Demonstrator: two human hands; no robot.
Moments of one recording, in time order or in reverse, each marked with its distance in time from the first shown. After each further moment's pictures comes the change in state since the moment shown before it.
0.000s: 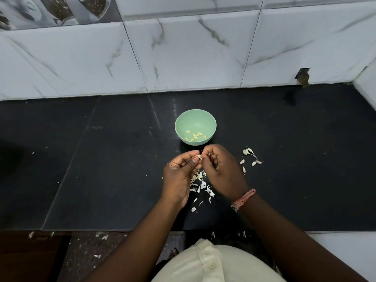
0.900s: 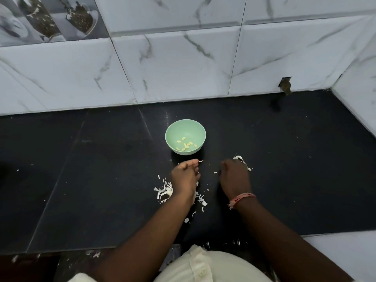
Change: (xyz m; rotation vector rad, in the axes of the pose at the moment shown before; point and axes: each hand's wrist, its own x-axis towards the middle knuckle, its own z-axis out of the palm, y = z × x) left_hand 0.040 -0.041 0.028 0.391 0.245 -0.131; right_hand 0.006 0.067 -0.023 -0.597 0.077 0.382
